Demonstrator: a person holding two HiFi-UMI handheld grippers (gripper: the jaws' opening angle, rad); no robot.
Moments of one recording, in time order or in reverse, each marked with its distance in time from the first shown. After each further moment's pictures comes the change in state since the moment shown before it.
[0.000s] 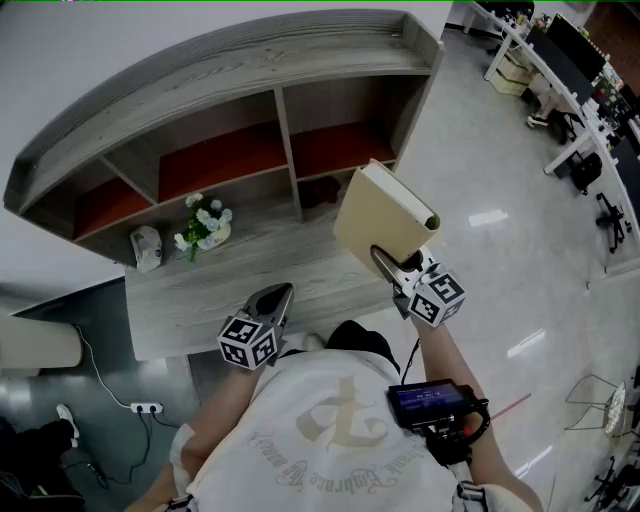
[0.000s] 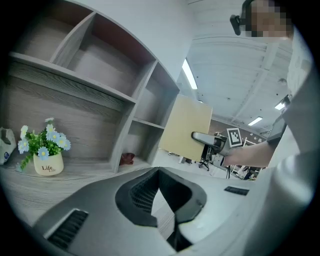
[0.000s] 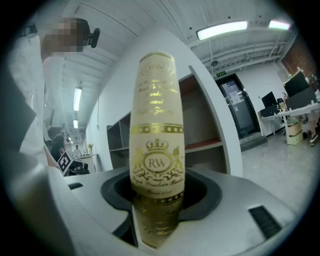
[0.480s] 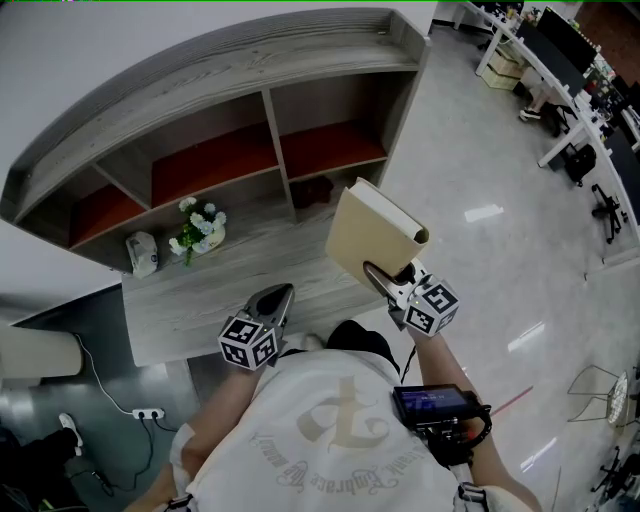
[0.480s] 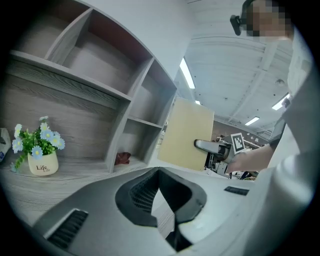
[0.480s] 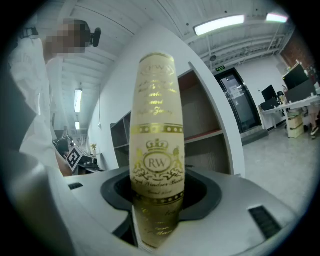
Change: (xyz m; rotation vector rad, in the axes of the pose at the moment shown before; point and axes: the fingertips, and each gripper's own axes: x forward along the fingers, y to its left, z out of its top) left arm 0.008 -0.008 -0.003 0.008 0.010 -0.032; right arm -0.016 0.018 -0.030 0.034 0.034 0.028
